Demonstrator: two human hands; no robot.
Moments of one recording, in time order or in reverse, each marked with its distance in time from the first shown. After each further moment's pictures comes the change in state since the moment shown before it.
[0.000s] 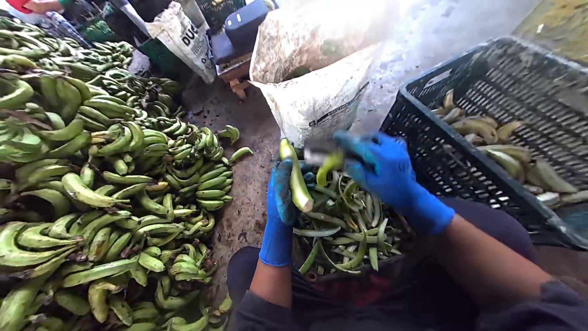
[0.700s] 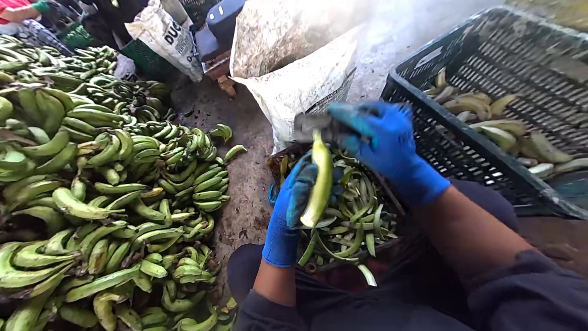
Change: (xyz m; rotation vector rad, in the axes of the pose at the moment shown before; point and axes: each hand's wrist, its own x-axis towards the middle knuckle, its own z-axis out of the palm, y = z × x) left_hand -0.004 -0.011 0.015 0.066 -0.385 -0.143; right_hand 0.021 0.016 -0.010 -0.027 0.138 -0.040
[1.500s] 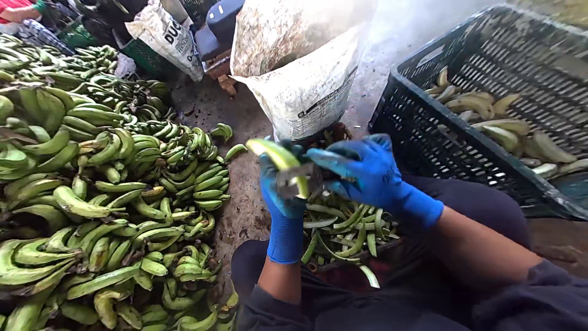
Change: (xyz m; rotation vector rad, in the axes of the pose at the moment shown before) left_hand 0.007 0.000 0.004 -0.145 0.375 0.447; right_hand -0.036 -0.031 0.014 0.046 -0.013 -0.249
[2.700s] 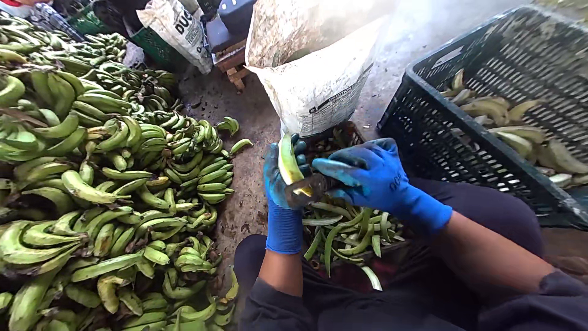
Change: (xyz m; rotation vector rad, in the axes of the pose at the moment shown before) left_hand 0.011 0.009 -0.022 -0.354 -0.078 -0.373; right_hand -0.003 -0.007 0.009 0.021 -0.010 -0.070
